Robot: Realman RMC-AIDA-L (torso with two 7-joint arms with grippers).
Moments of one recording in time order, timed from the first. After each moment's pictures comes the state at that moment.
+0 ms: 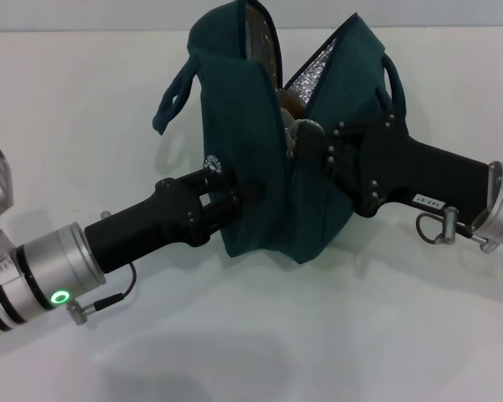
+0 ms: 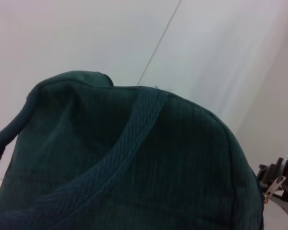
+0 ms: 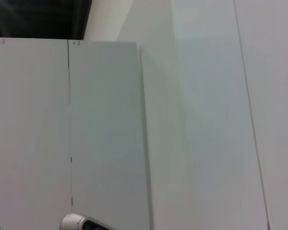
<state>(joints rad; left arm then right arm) -0.47 -2.09 0.76 0.15 1.58 1.58 -1.08 0.56 2.03 -1.71 -0.35 -0.68 -1.53 0.80</state>
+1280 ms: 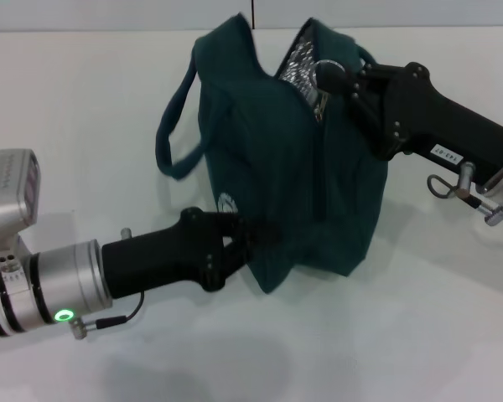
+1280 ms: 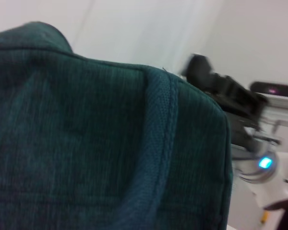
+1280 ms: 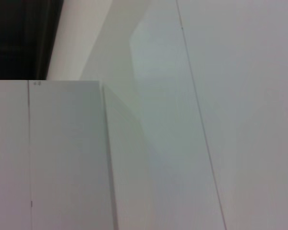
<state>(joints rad) -0.49 -2.08 0.86 0.19 1.67 1.62 -1.07 0.56 2.03 -1.71 -0.36 -0.52 -1.52 0.84</state>
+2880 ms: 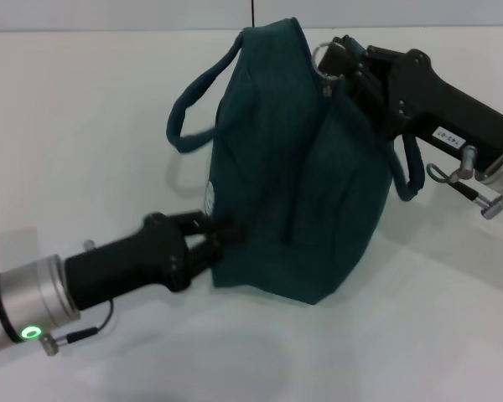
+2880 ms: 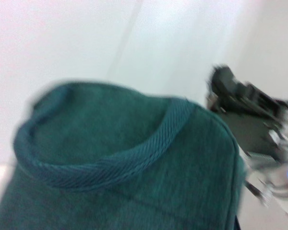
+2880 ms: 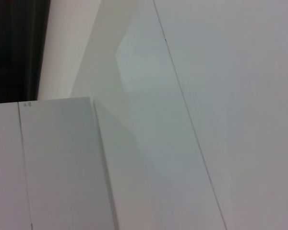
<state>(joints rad) -0.40 -2.09 0.71 0.24 1.74 1.66 -1.08 0.57 2.03 -1.74 -0.37 -0.45 -1.51 0.93</state>
